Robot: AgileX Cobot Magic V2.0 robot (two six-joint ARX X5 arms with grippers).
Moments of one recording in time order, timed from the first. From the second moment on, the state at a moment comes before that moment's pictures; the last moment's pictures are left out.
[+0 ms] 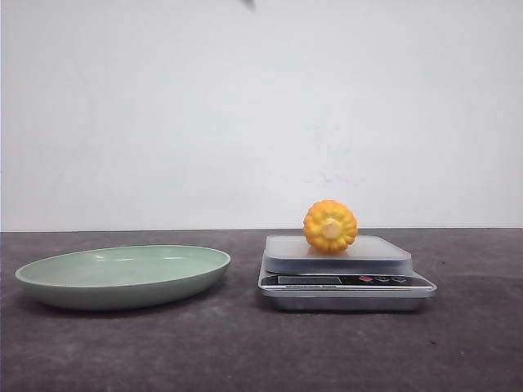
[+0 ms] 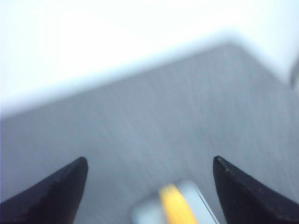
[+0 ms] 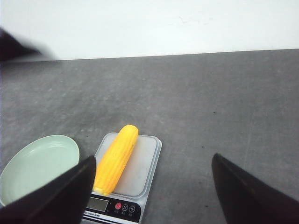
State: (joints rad) left arm -0.74 1.65 2.10 -0.83 -0.29 -0.13; right arm 0.05 0.63 1.07 -0.81 -0.28 0.15
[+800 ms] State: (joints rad) left arm -0.43 0.70 1.94 -1.42 -0.61 -0.23; right arm 0.21 0.79 1.07 -0.74 -0.29 0.15
